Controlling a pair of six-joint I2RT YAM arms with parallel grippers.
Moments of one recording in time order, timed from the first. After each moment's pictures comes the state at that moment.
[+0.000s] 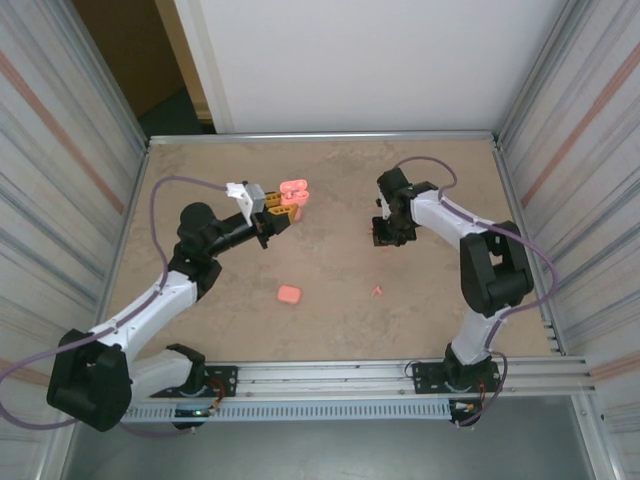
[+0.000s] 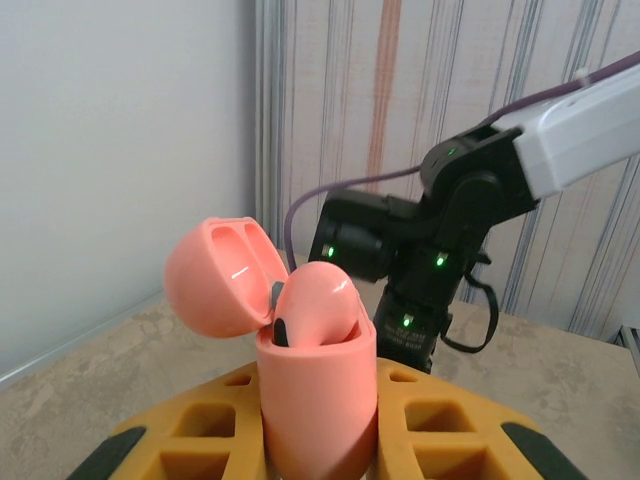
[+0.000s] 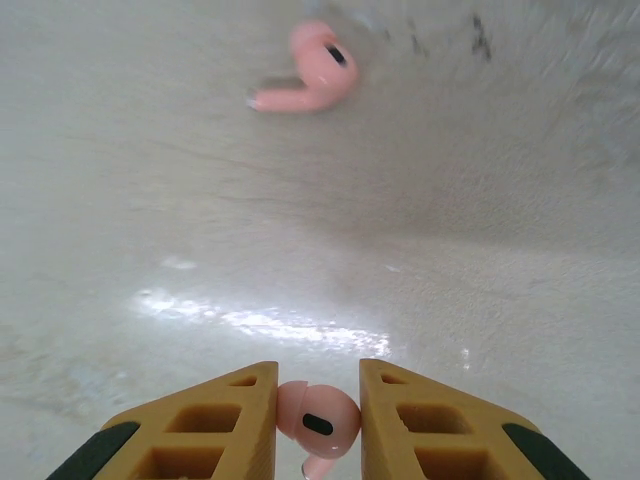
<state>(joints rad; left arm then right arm) -0.41 1.13 0.65 0.58 0.66 -0.09 0.39 1.76 1.28 -0.83 -0.07 0.28</state>
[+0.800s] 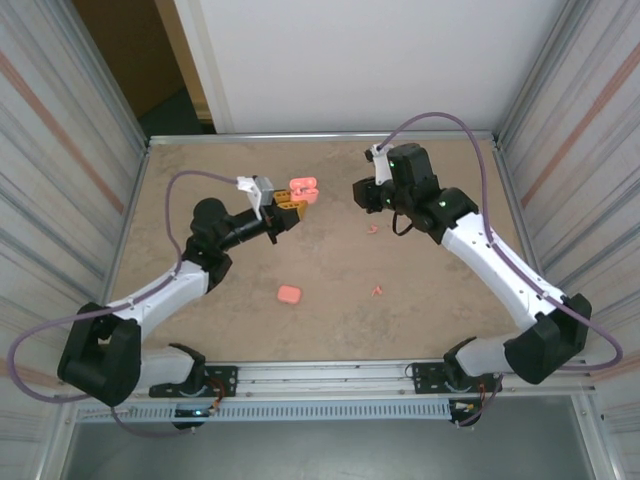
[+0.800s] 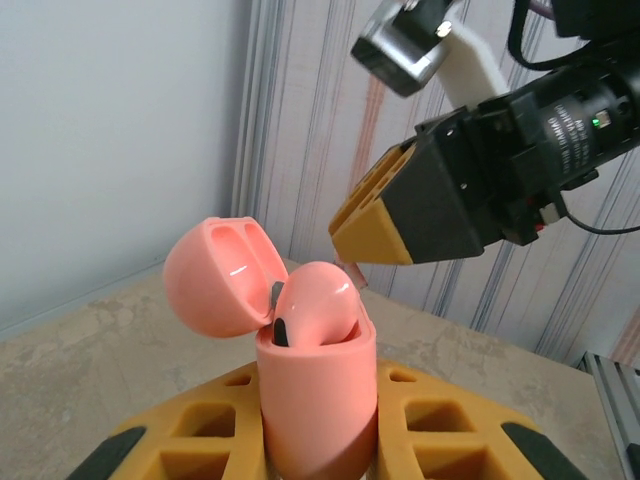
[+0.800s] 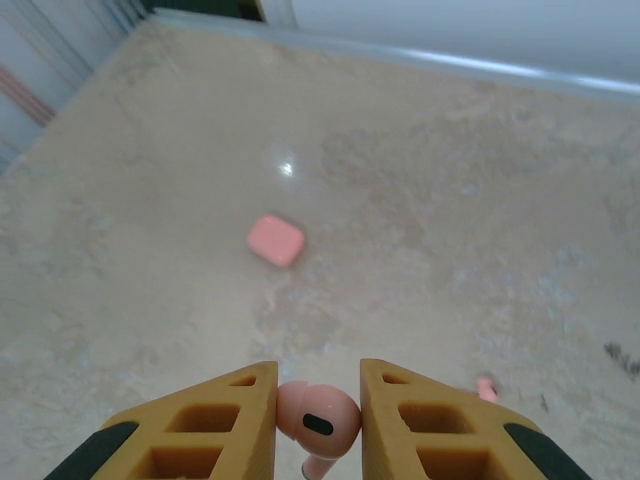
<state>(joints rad) -0.44 1.27 0.68 0.71 0.66 -0.22 0.57 1.34 1.33 -0.55 -0.04 0.20</state>
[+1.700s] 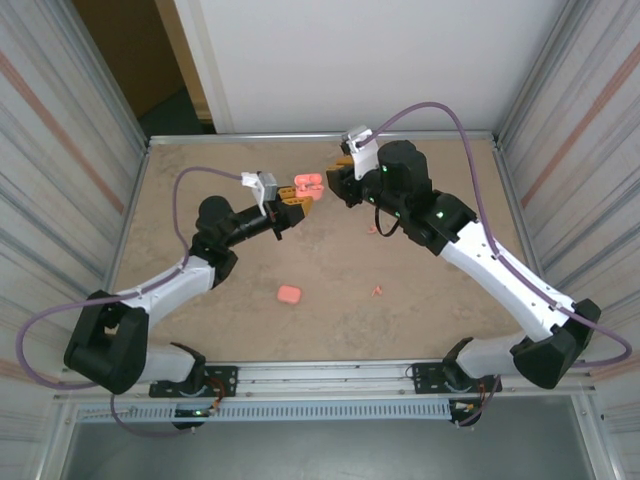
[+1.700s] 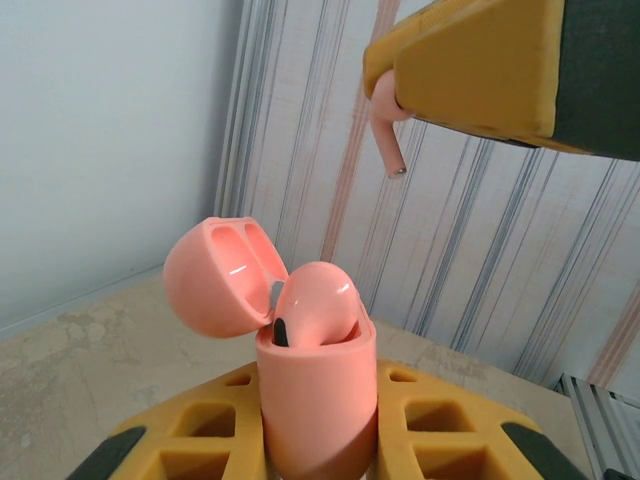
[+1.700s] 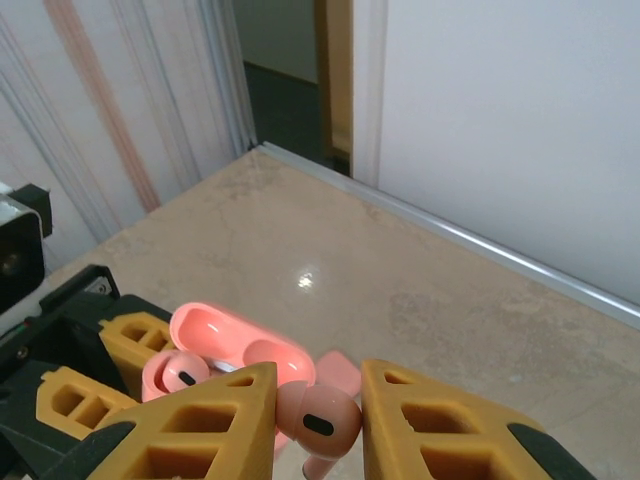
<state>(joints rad) -0.46 1.33 0.70 0.79 0.66 -0.29 0.73 1.33 1.42 -0.38 0.02 0.07</state>
